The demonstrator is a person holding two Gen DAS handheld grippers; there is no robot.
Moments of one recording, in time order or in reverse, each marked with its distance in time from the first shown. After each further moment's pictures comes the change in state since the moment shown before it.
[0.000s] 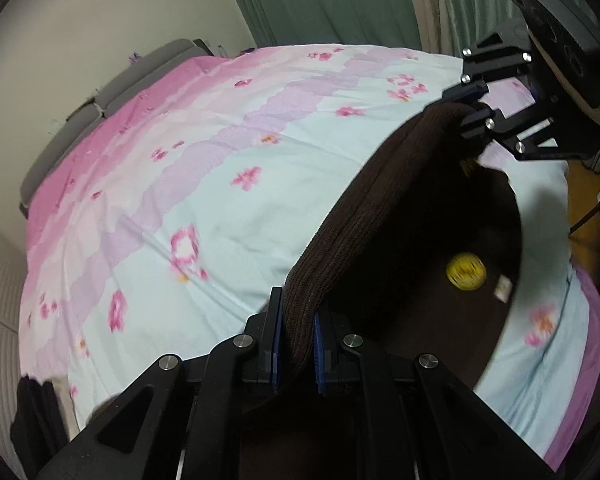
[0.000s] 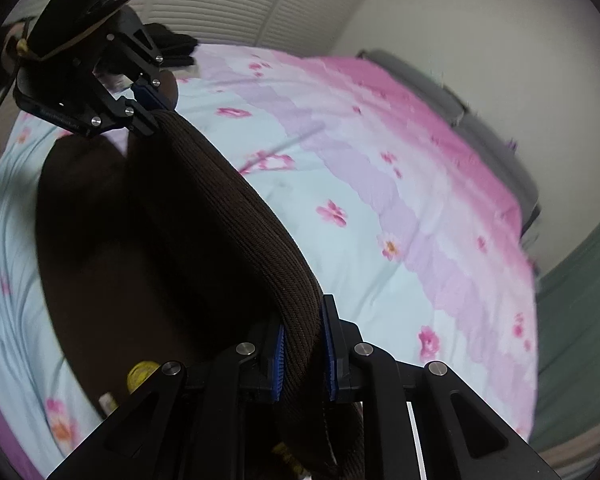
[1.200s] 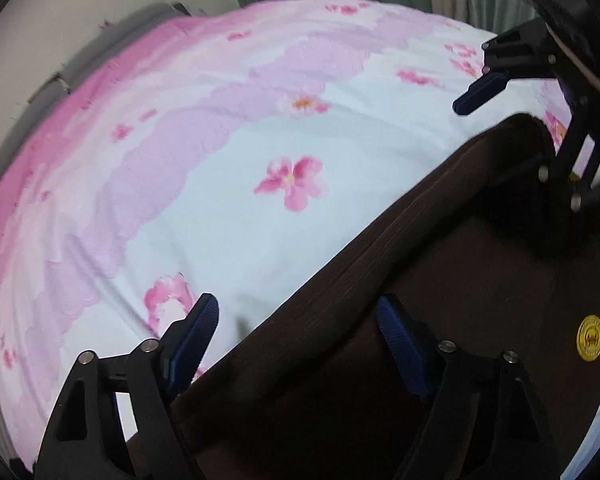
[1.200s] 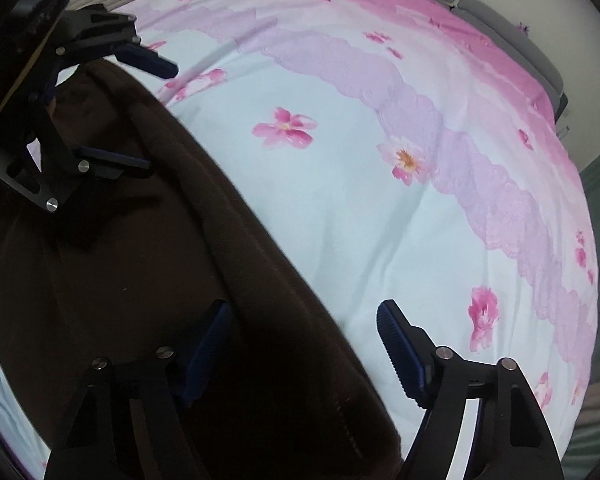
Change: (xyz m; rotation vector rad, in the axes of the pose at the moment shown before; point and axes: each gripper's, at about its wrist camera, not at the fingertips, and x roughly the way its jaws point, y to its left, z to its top) left arm 0.181 0.100 0.065 0.017 0.131 -0.129; right arm 0.162 -0.079 0.008 0.274 0.349 0.163
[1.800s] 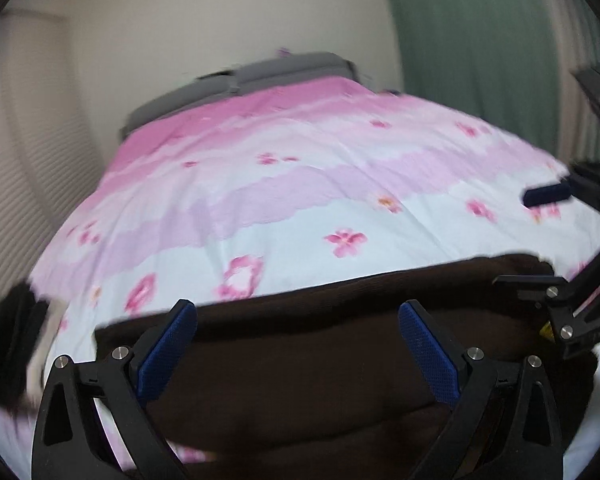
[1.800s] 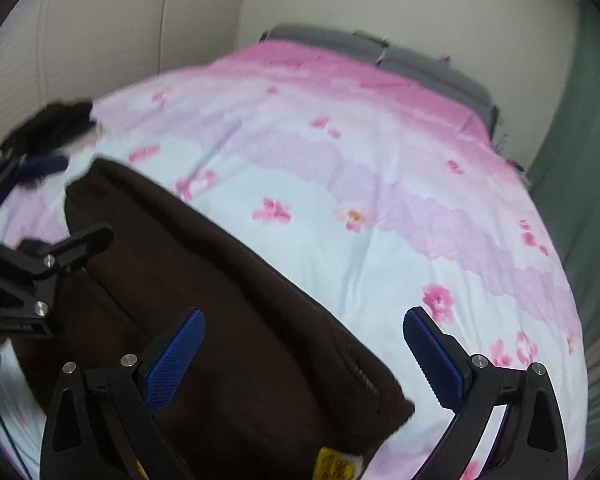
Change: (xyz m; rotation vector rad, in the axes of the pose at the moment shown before) left arm -0.101 -0.067 -0.026 -0.450 -0.281 0.385; right arm -0.087 0.026 -0.029 0.164 -0.285 -0.115
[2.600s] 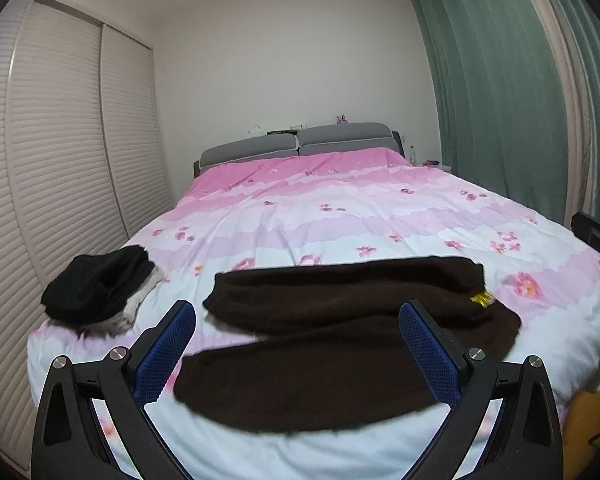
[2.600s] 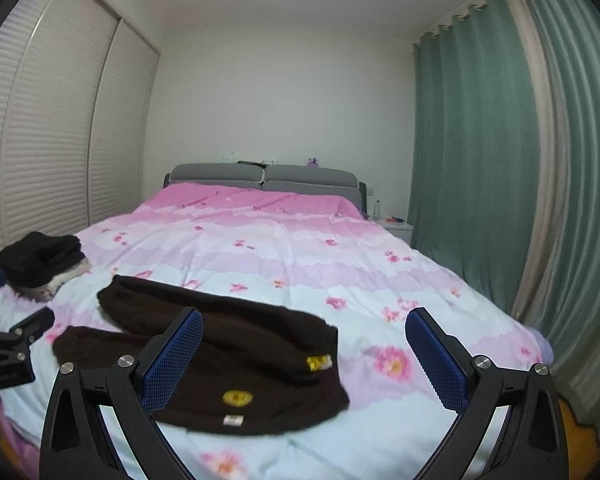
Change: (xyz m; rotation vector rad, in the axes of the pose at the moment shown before) left arm -0.271 -0.009 -0.112 -0.193 -0.240 0.202; right arm -0.285 0.117 -0.154 0.326 -0.504 -0.374
